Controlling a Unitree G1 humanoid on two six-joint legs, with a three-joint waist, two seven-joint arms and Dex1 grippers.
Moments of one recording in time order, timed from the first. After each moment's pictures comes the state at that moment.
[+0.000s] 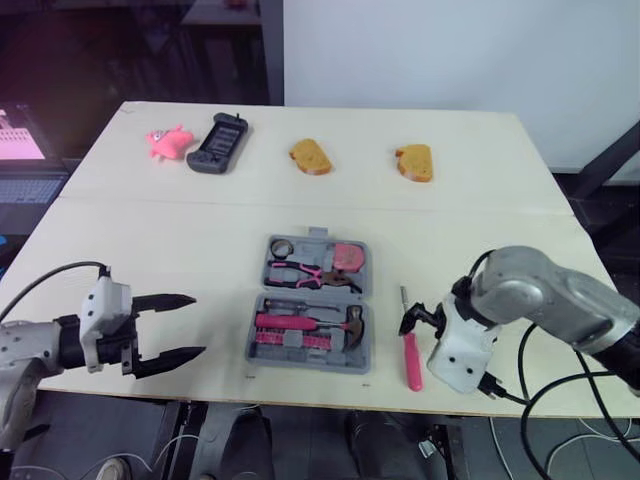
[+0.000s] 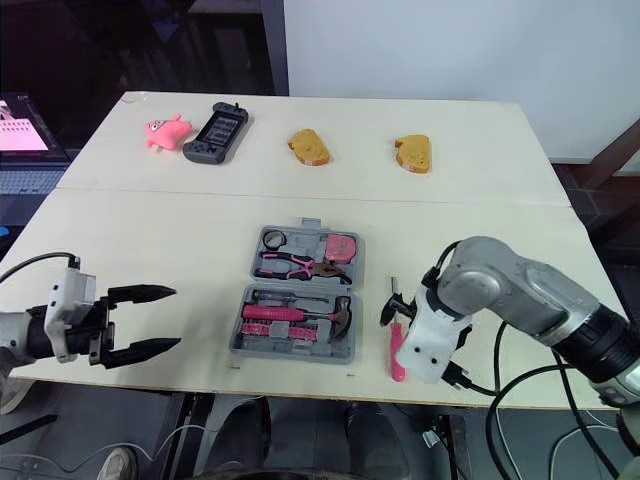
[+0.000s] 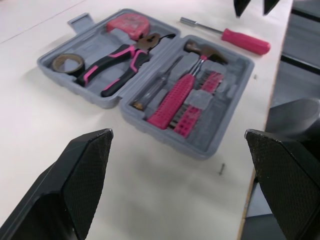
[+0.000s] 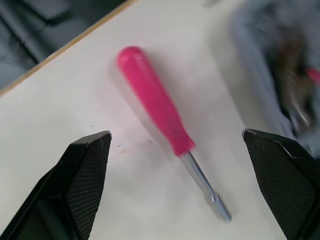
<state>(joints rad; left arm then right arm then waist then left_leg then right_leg) 0.15 0.88 0.33 -0.14 -0.56 0.17 -1.35 -0.61 -1.12 0.62 -0.23 -0.27 -0.47 1.43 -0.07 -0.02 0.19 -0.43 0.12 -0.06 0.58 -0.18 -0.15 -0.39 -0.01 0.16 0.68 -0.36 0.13</state>
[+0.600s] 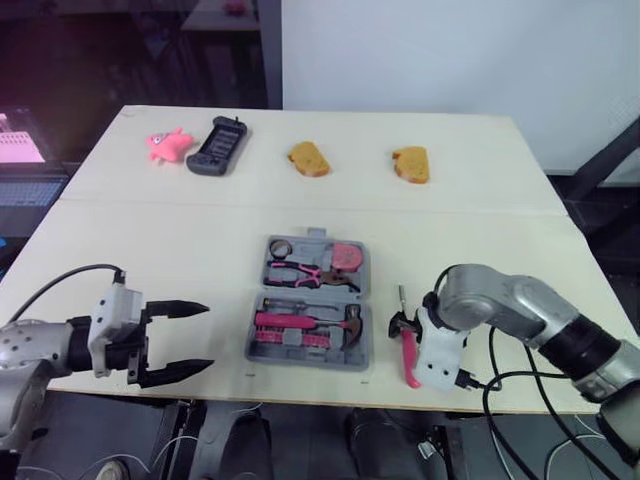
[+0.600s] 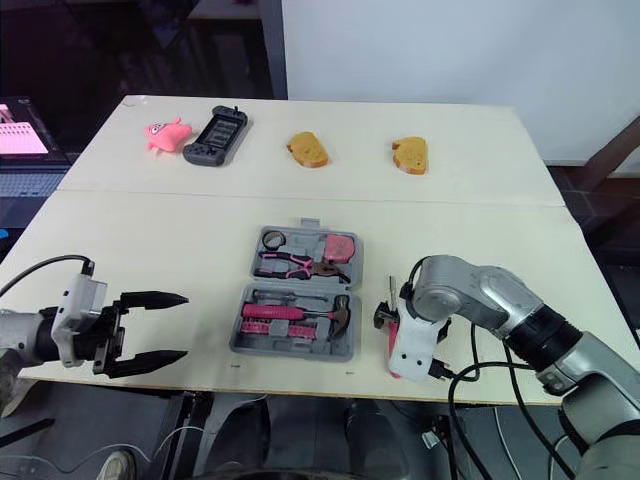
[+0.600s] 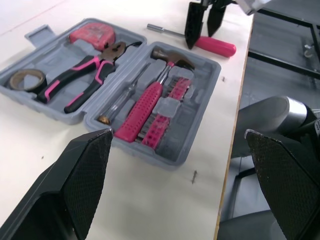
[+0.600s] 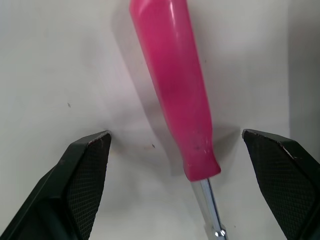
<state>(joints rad) 0.14 0.88 0.29 -0.17 -0.57 0.16 -1.39 -0.64 -0.91 0.67 0.00 -0.61 -0.64 1.38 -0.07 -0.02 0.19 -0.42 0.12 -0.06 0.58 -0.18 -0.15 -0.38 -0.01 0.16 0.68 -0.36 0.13</state>
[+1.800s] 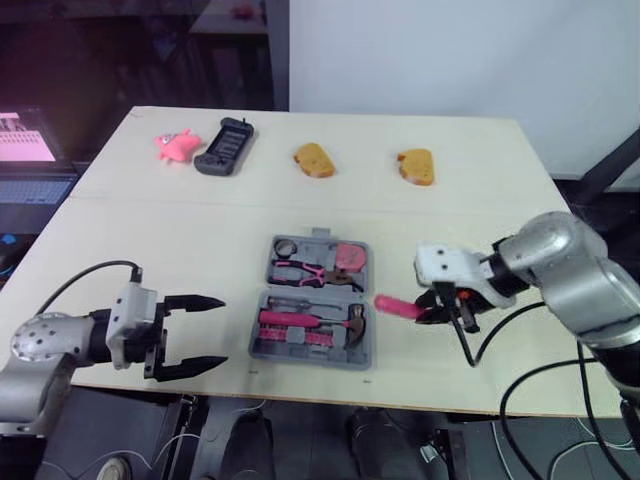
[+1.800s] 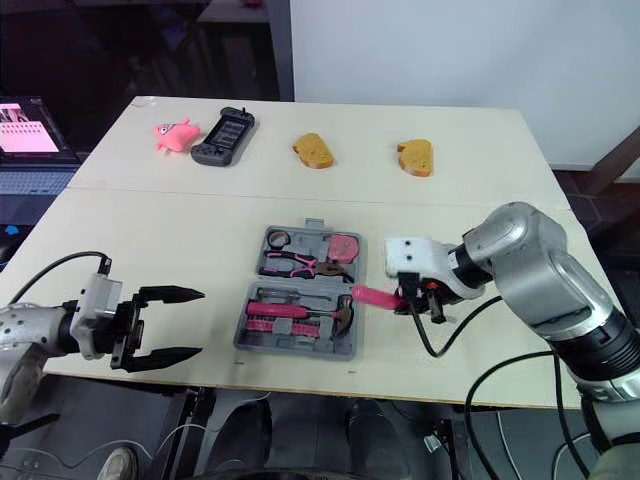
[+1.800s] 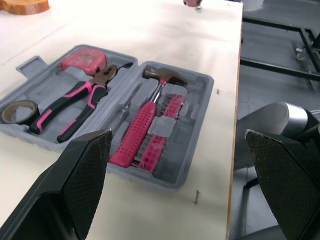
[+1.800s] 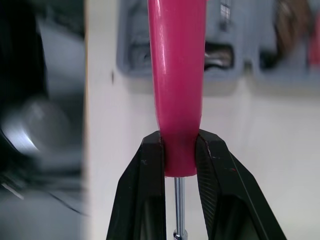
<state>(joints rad) 0.05 0.82 0.19 -0.09 -0.54 0.05 -1.42 -0.64 -1.00 0.32 -0.46 0.03 1.23 1.50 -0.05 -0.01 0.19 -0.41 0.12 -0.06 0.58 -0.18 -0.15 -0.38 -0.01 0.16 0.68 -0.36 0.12</state>
